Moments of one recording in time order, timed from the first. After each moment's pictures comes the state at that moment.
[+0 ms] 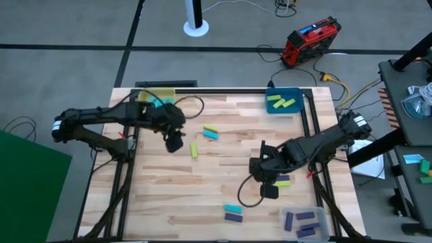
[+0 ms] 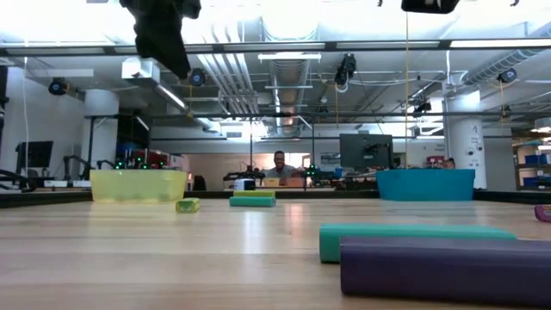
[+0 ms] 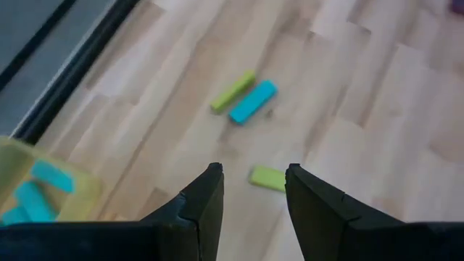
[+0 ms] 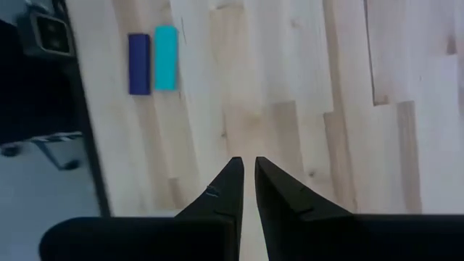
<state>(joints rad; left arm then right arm) 0.12 1.22 1.21 -0.97 -0.22 -0.31 0.36 1.60 1.57 -1.23 -0.08 0.57</state>
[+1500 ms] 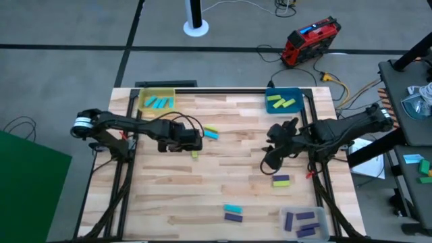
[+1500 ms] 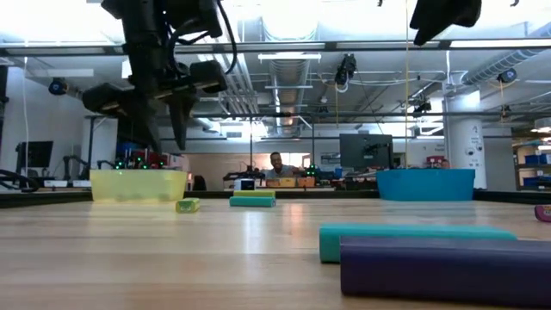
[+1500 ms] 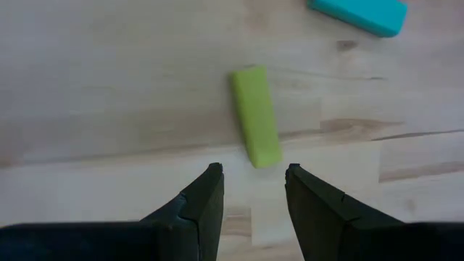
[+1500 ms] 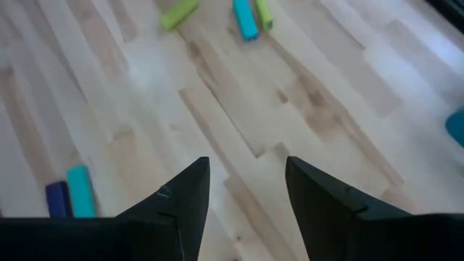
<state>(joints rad) 0.00 1.50 1.04 -0.86 -0.12 -1.53 0.33 1.27 1.27 -1.10 0.35 0.82</state>
